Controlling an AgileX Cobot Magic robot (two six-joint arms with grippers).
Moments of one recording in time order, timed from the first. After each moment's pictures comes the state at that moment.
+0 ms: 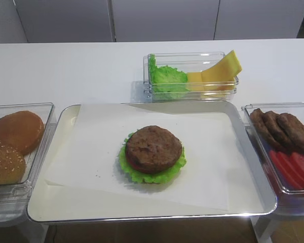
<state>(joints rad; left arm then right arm) -0.05 -0.02 -0.49 0.08 1.19 -0.10 0.08 0.43 -0.68 0.10 0.97 0.16</state>
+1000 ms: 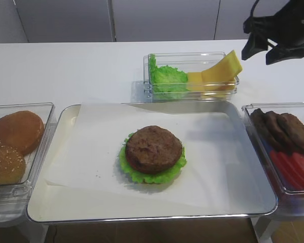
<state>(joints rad) -0.05 -0.02 -0.49 0.08 1.19 -0.10 0.08 1.69 -1.33 0.43 0.74 -0.15</state>
